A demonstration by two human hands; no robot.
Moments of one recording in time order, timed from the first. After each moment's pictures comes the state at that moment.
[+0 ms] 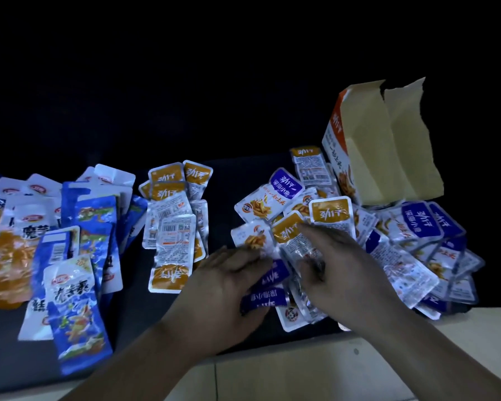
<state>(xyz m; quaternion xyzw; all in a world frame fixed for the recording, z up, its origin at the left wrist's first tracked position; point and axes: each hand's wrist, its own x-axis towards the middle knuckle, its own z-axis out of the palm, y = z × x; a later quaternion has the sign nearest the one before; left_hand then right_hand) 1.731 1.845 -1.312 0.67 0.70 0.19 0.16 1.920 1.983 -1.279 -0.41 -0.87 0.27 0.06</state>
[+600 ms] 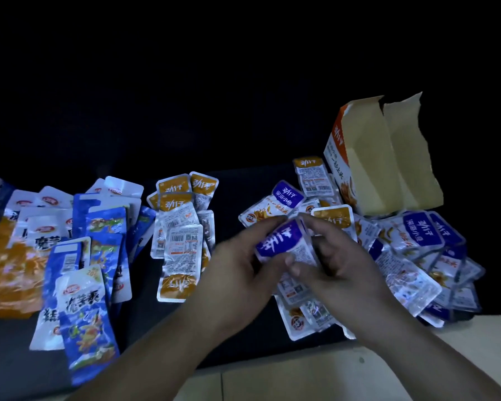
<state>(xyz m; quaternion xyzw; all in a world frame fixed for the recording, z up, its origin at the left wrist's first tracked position) 1.744 1.878 -1.242 0.41 0.67 0.48 0.40 1.898 1.968 -1.243 -0.41 -0.61 0.66 0.17</state>
